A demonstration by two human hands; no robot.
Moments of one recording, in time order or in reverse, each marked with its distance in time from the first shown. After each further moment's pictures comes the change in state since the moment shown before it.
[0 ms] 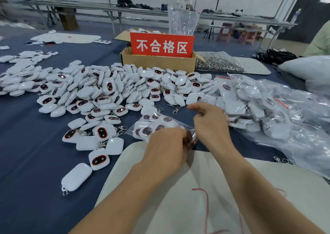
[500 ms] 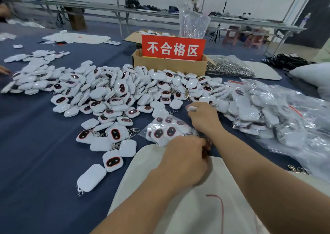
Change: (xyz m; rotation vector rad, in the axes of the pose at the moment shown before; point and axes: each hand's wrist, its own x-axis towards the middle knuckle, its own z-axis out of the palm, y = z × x) left_hand -0.009 -0.001 0.004 -0.156 0.006 0.106; right_hand 0.058 -0.002 0.046 -0.272 -0.161 -0.045
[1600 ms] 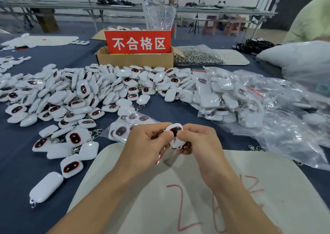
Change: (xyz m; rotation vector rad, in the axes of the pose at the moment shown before) left_hand 0.004 0.005 0.000 -0.758 0.038 -0.105; right_hand -0.133 0.036 -0.056 0.866 -0.050 0.216
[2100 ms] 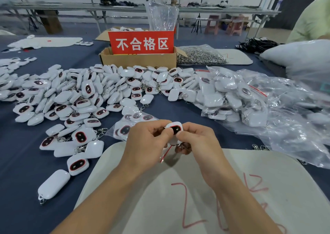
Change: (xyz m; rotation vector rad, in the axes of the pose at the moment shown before) left_hand 0.001 0.002 -0.002 0.105 0.107 -0.001; right_hand -0.004 -0.004 0.008 -0.035 -0.052 0.026
